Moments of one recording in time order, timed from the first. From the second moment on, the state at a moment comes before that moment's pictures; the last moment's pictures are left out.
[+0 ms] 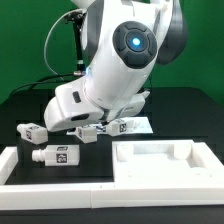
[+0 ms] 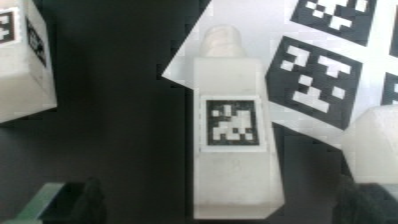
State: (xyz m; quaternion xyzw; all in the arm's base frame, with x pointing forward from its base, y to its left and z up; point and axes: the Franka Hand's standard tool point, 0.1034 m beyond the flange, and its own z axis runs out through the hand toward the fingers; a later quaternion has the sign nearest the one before) arm 0.431 -0.068 0.032 0.89 0.19 -0.40 0.07
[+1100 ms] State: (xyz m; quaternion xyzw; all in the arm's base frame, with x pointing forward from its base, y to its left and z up) arm 0.418 -0.065 0.014 0.87 0.16 -0.45 0.11
